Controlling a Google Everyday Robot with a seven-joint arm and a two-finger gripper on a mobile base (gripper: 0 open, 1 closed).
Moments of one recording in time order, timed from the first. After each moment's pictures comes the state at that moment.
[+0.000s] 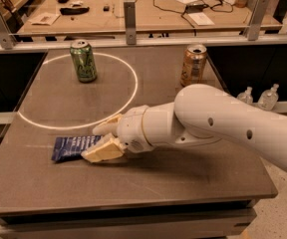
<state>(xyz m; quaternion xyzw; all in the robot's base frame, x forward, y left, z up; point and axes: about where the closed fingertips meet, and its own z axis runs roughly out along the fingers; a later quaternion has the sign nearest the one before) 0.473 0.092 0.819 -0.54 0.67 0.27 0.42</state>
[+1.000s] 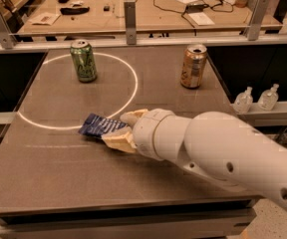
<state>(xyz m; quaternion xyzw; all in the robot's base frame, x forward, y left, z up) 0.491 0.036 0.848 -0.41 0.75 0.13 0.51</state>
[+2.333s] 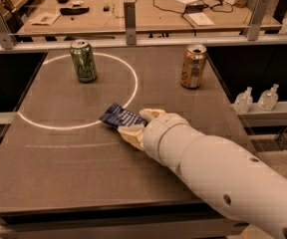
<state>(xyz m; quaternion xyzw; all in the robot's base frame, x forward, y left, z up) 0.500 -0.010 0.854 -0.32 0.77 0.04 0.55</state>
